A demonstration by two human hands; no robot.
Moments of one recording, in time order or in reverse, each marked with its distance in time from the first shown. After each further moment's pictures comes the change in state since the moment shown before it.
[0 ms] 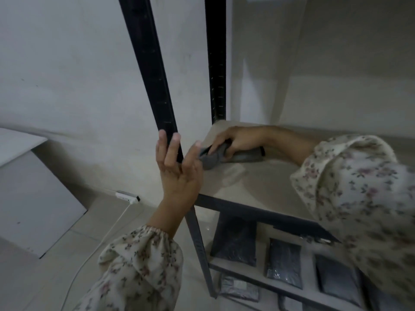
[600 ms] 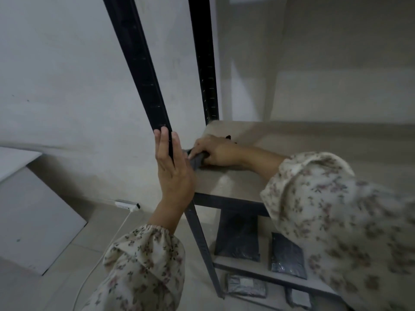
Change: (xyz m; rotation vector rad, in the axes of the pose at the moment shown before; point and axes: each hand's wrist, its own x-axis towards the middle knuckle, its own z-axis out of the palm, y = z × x) left_hand 0.000 -0.005 -0.001 -0.073 -0.084 -0.098; right_hand 0.012 -0.026 0.041 -0.084 0.254 -0.094
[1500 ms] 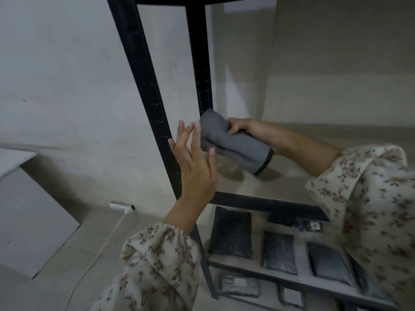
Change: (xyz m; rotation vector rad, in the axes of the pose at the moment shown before) left_hand 0.017 0.071 -0.004 -0.208 -0.106 -0.206; right_hand -0.072 -0.002 -0.047 1.087 0.159 0.336
